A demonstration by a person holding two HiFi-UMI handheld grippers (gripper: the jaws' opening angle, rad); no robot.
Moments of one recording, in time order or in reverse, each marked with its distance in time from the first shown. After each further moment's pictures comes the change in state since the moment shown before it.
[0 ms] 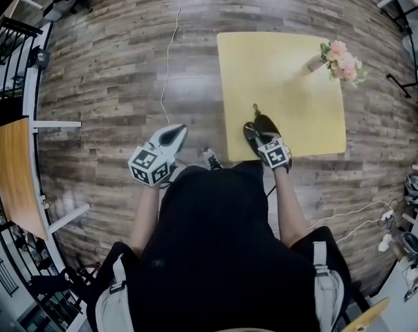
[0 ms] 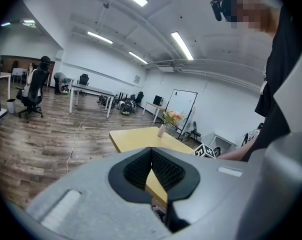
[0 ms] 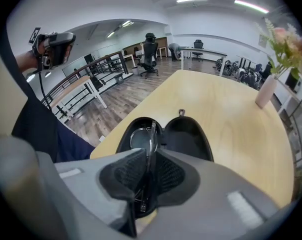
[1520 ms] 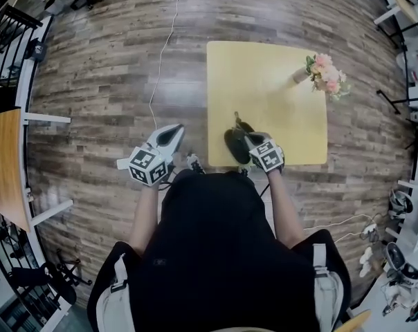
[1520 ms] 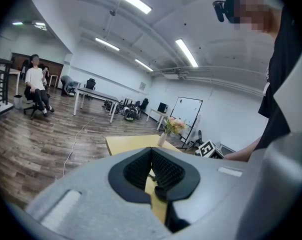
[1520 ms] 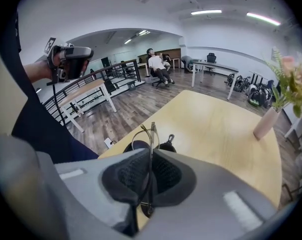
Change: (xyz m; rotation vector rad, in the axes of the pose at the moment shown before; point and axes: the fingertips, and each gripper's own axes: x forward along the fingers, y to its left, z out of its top) left arm 0.038 -0.040 0.022 -0.050 -0.089 0.059; right arm -0.064 -0.026 0.049 -0.146 -0.101 0.080
